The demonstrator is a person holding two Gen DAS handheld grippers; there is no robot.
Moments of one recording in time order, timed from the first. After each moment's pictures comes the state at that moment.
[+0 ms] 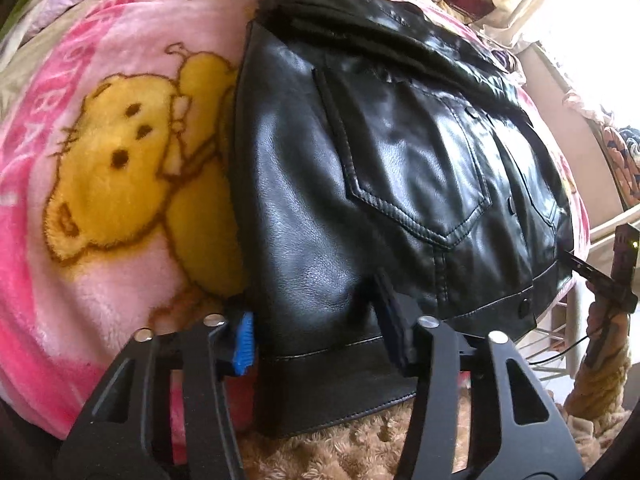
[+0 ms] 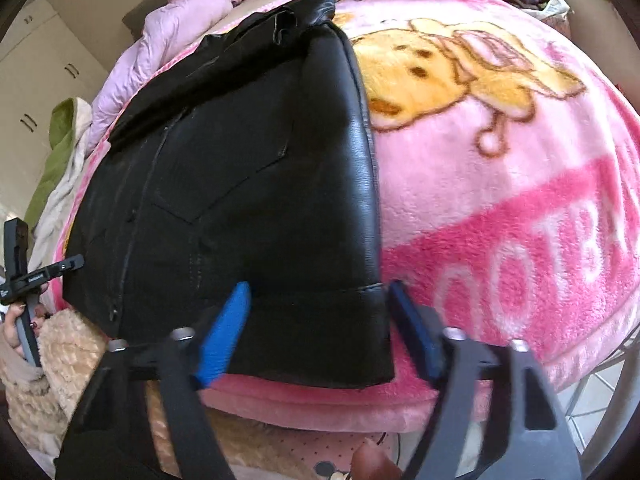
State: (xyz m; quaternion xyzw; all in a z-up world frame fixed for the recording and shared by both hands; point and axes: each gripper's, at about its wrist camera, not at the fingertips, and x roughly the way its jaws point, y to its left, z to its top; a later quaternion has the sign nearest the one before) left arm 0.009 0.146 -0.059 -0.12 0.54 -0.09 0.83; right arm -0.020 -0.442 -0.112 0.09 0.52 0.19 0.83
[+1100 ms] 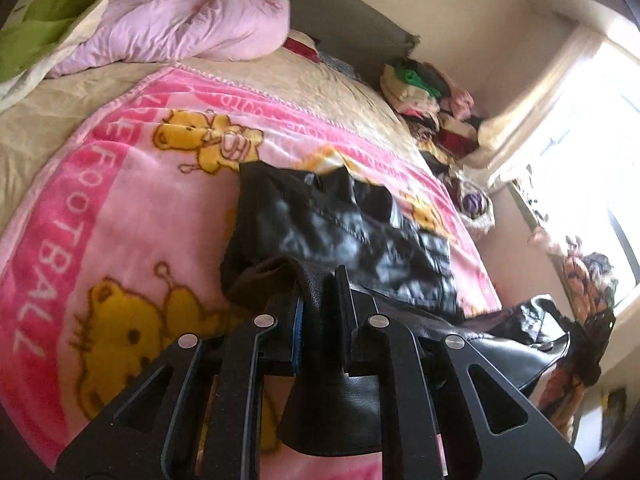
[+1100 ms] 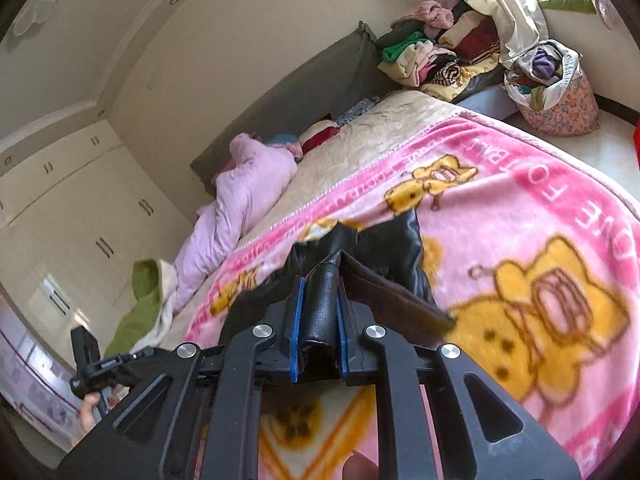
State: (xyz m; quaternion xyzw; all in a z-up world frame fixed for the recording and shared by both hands) left arm 0.096 0.180 0.073 -0.26 0.36 -0.06 0.89; right arm 0.106 -0.460 0.037 0.27 0.29 0.25 0.88
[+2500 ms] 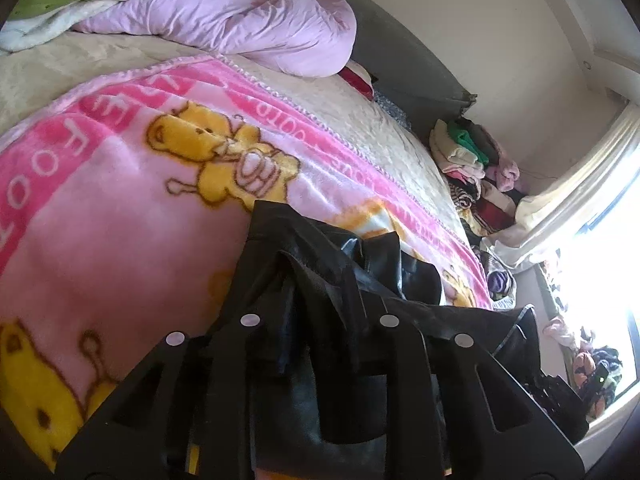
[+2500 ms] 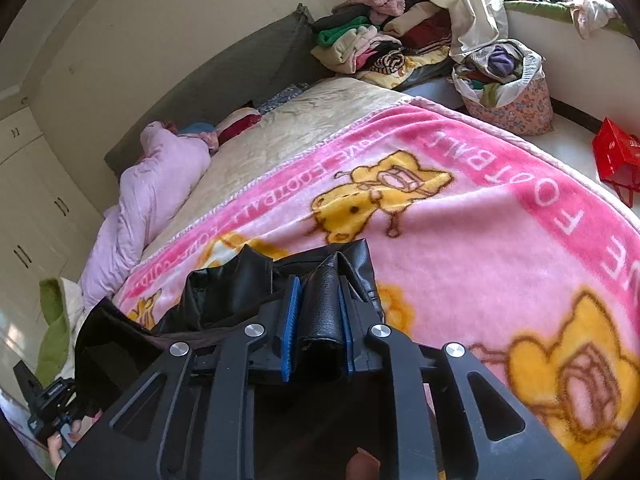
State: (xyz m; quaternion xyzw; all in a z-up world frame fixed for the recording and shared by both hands) left arm 0.204 0.190 0.010 -0.35 0.31 0.03 0.89; right arm 0.251 -0.405 -0.018 0.21 0.34 0.11 0.91
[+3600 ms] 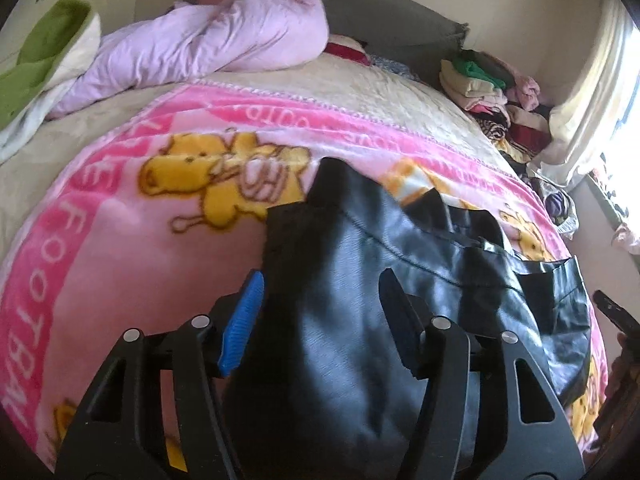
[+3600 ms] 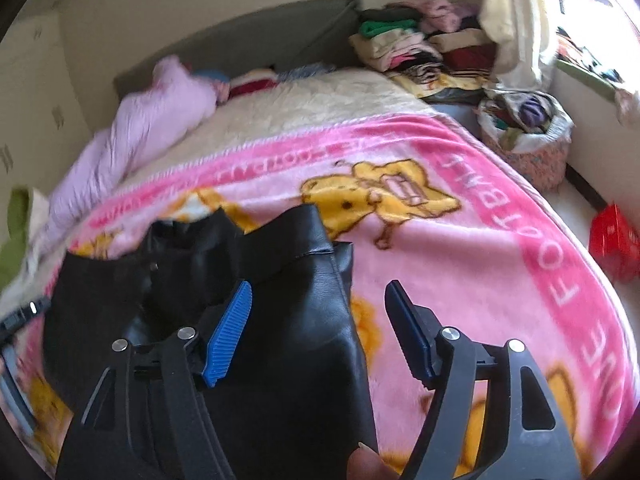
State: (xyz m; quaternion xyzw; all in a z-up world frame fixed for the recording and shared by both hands) left arm 0.240 0.164 0.002 -0.16 0.37 0.06 0.92; right arm 0.289 -0.382 -0.039 0.03 0.37 0.14 0.92
